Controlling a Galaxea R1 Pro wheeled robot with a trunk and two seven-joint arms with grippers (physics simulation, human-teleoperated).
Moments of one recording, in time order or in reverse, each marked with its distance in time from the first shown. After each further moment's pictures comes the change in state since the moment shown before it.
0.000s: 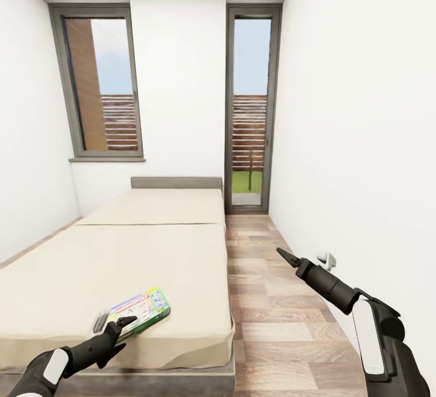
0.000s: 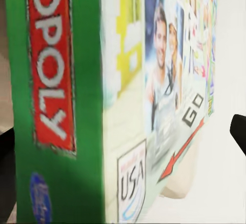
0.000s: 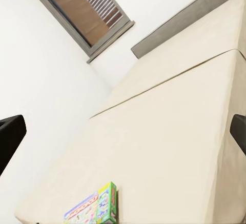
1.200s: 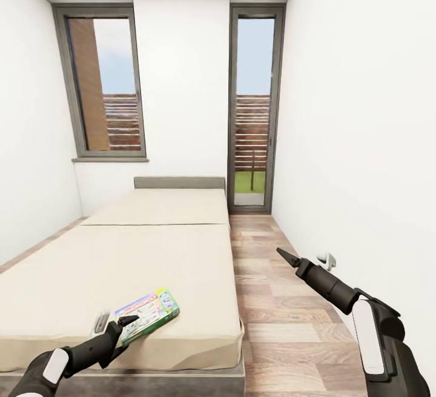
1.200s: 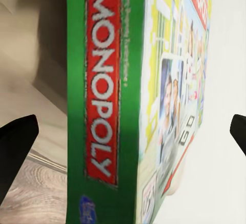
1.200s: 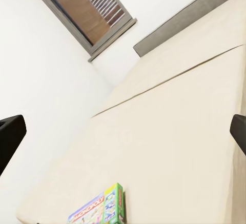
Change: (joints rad) left arm 0.000 -0.001 0.000 0.001 0.033 0.048 -0.003; right arm 0.000 0.000 0.000 0.001 0.000 0.000 0.000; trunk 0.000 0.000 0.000
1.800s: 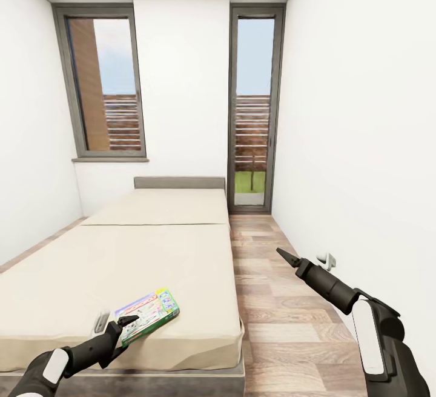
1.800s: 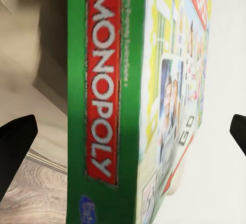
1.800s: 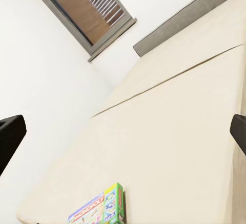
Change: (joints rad) left arm 0.000 0.000 0.002 0.000 0.001 0.001 0.000; right arm 0.000 0.001 0.000 0.001 0.000 0.000 -0.001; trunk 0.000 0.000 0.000
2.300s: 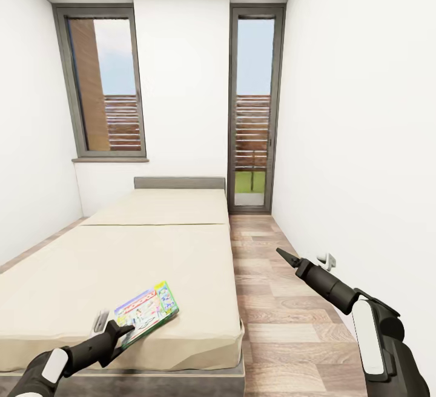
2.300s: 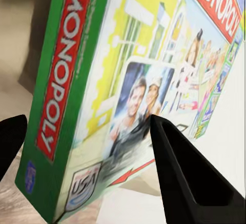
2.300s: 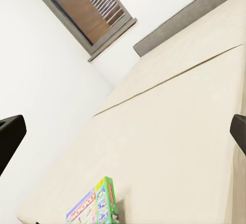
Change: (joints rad) left arm -0.001 0.001 0.002 -0.002 0.017 0.009 -0.003; right arm 0.000 0.000 0.000 0.000 0.000 0.000 0.000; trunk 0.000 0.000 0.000
